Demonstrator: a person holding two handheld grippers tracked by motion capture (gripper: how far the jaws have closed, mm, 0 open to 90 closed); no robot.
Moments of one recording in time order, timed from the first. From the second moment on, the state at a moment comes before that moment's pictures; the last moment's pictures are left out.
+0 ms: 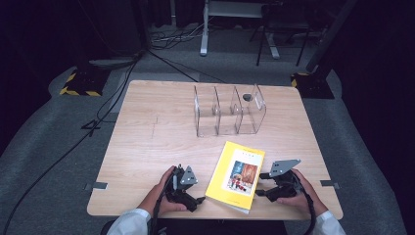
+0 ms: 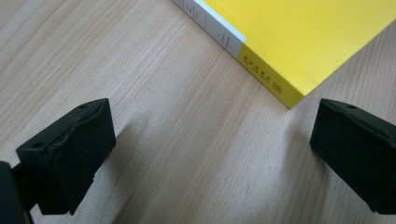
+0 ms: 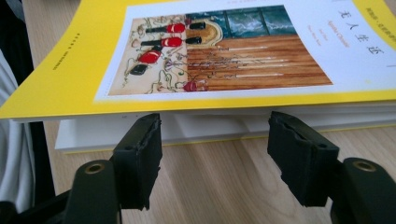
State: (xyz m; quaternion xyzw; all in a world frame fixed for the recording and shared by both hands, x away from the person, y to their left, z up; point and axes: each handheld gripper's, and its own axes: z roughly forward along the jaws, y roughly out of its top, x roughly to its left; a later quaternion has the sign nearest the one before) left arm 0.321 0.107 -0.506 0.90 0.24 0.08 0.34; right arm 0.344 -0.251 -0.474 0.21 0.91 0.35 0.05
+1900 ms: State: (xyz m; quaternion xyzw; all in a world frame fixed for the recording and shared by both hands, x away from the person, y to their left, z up) left arm 0.281 0.037 -0.474 0.89 0.13 0.18 0.39; right arm 0.343 -0.240 -0.455 0.25 0.86 0.44 0.08
